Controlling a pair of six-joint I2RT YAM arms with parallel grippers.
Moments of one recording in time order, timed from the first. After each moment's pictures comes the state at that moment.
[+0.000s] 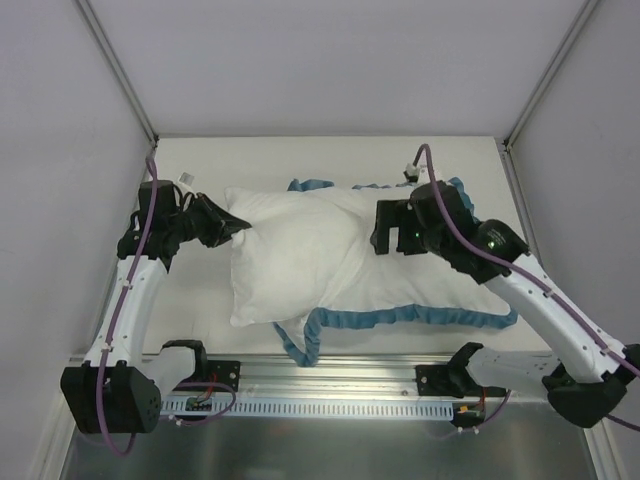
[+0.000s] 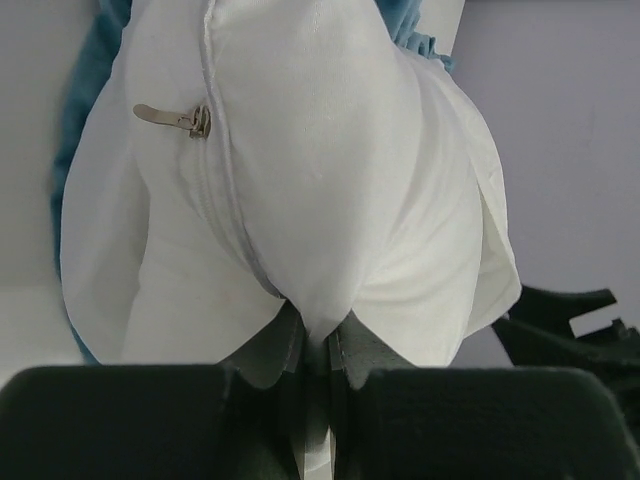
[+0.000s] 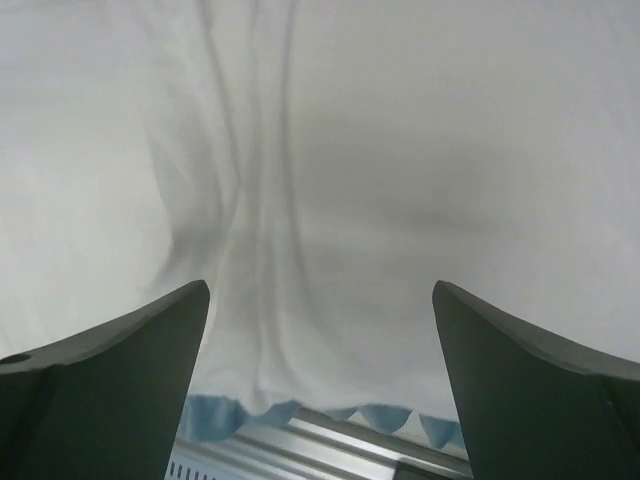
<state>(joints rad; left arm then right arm) 0.03 1.04 0.93 -0.56 0.64 -0.90 0.66 1.16 1.36 -0.94 0.21 0.45</state>
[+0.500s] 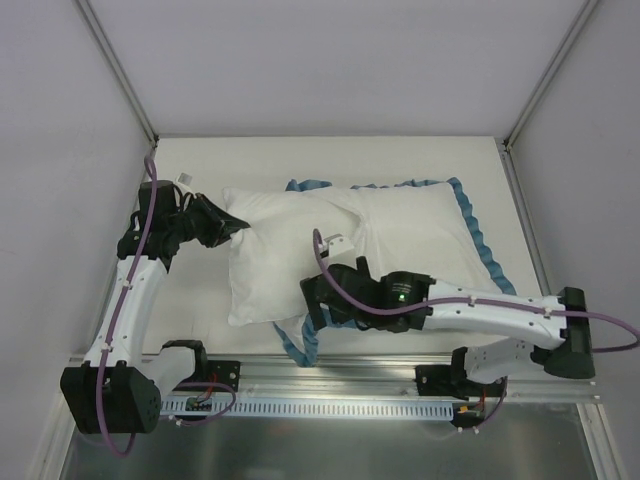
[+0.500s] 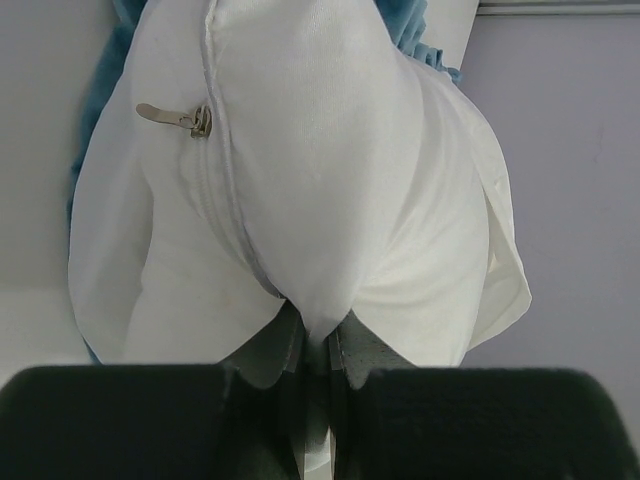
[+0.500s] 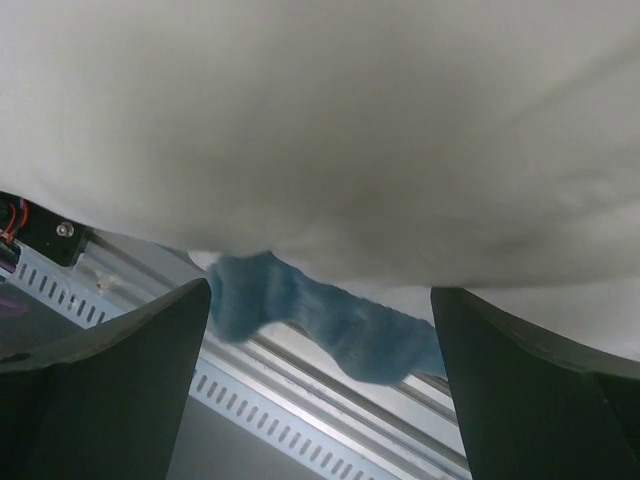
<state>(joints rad) 0.03 1.04 0.93 -0.57 0.60 -0.90 1.37 1.26 1.17 -0.83 0.46 0.75</state>
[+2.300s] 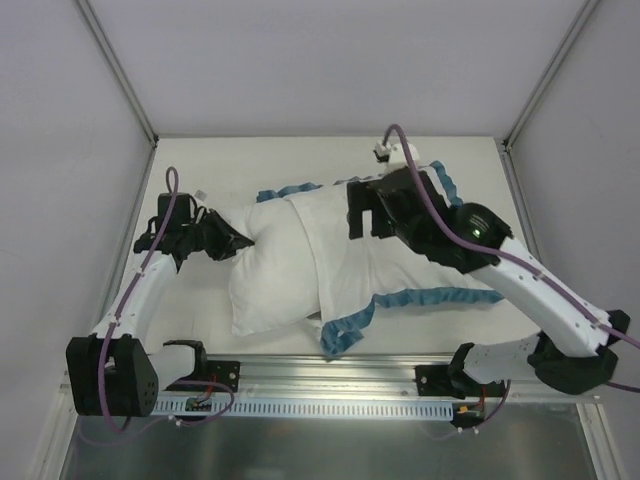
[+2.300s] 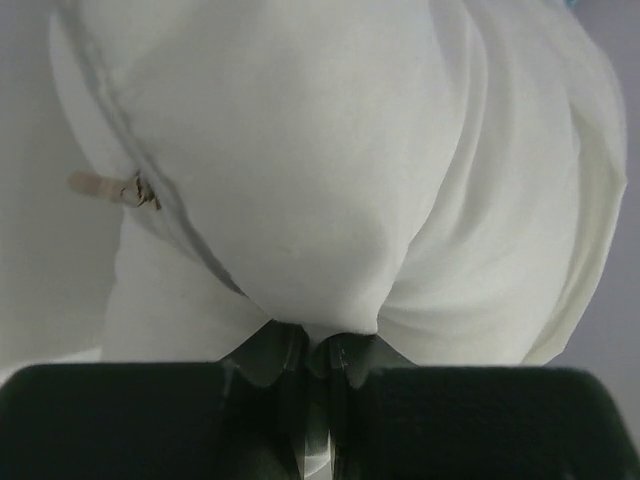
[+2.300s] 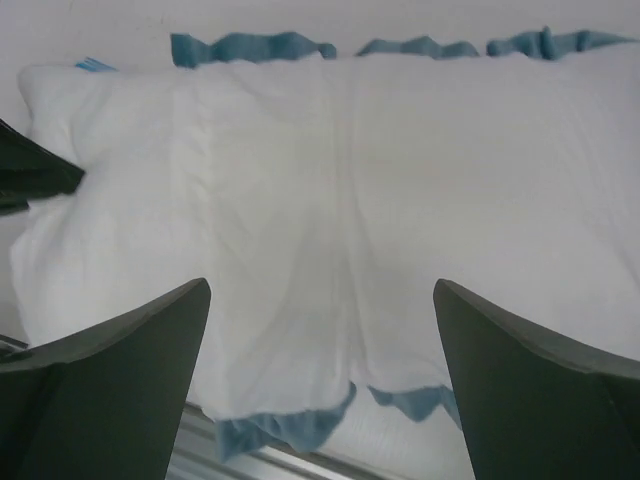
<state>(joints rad) 0.04 1.13 0.80 -0.52 0.61 -0.83 1.02 1.20 1.54 -0.99 0.54 0.50</state>
